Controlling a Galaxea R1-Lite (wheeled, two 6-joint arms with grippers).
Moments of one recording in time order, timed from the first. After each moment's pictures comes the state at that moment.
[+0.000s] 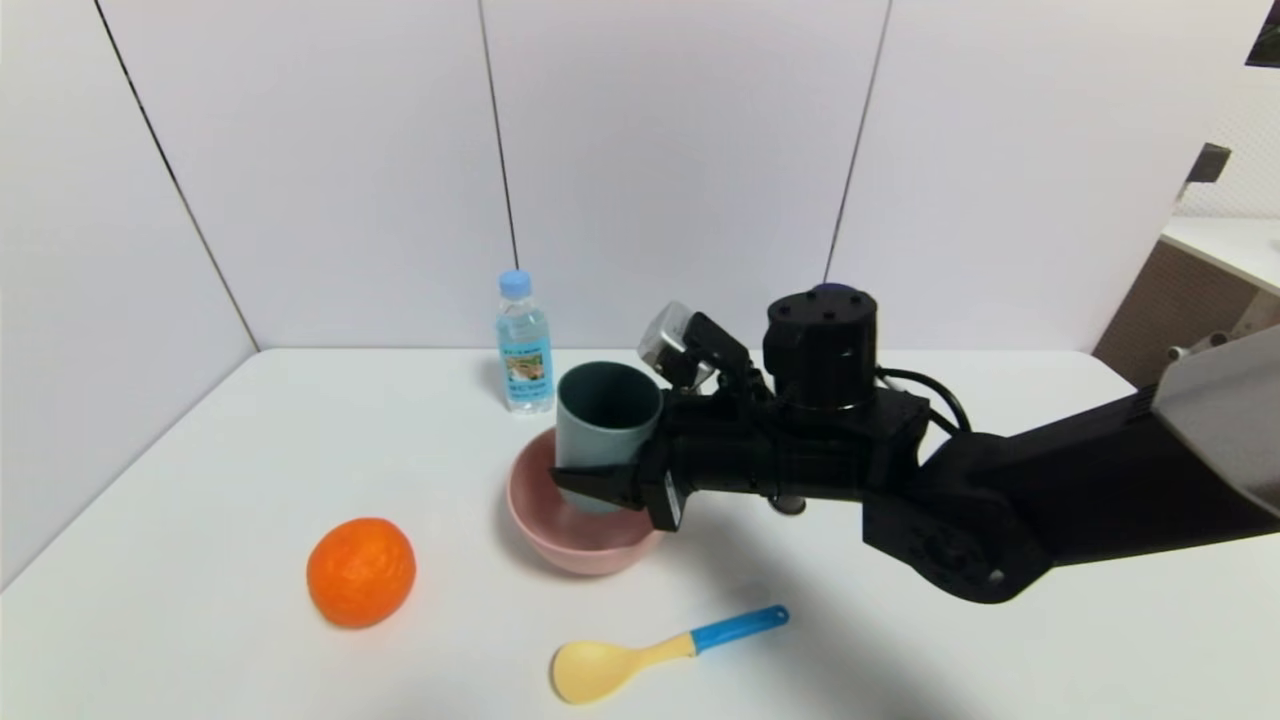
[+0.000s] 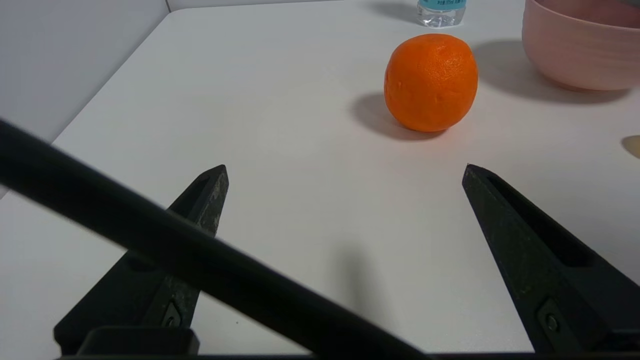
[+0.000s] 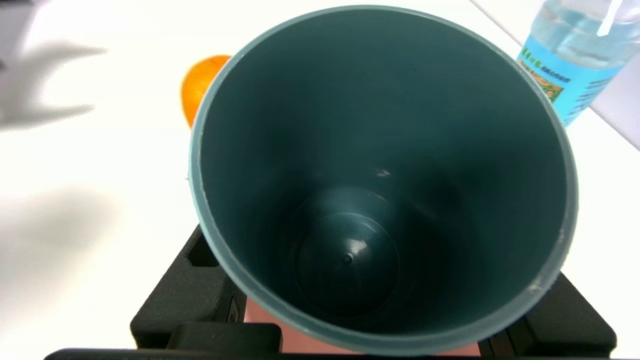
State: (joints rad) left arm 0.00 0.00 0.00 0.00 -0.02 0.02; right arm 0.71 2.01 -1.08 -0.74 0.52 -0.21
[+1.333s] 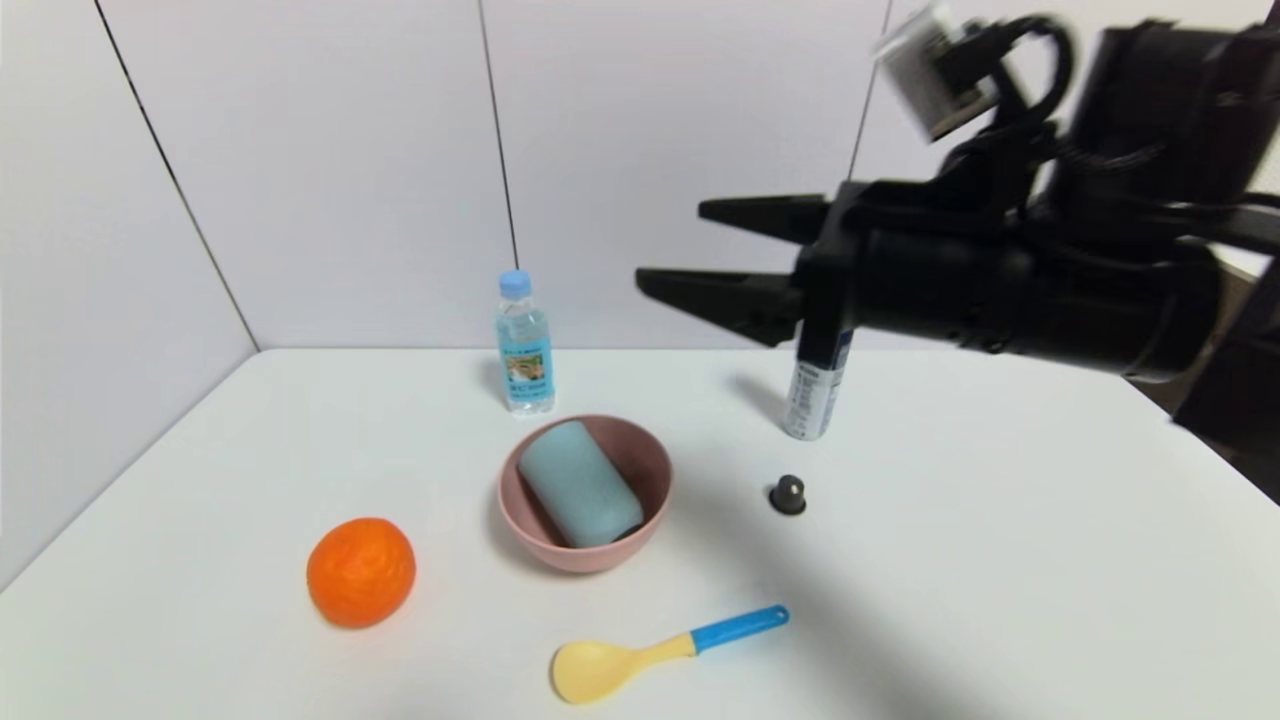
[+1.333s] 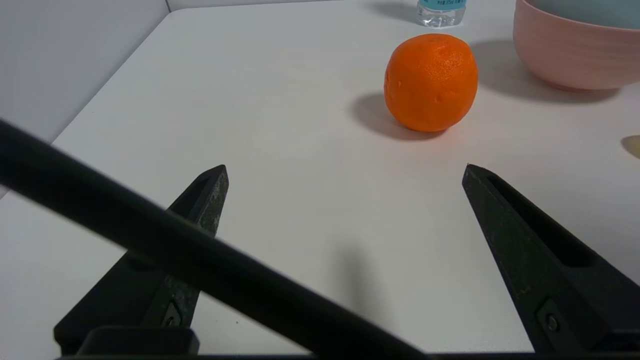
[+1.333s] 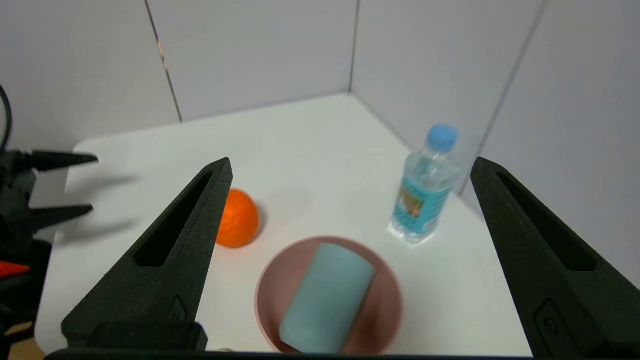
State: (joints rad) left arm 0.00 0.00 0.00 0.00 -0.02 0.02; right arm 0.60 1.58 -1.13 -0.54 0.49 -0.08
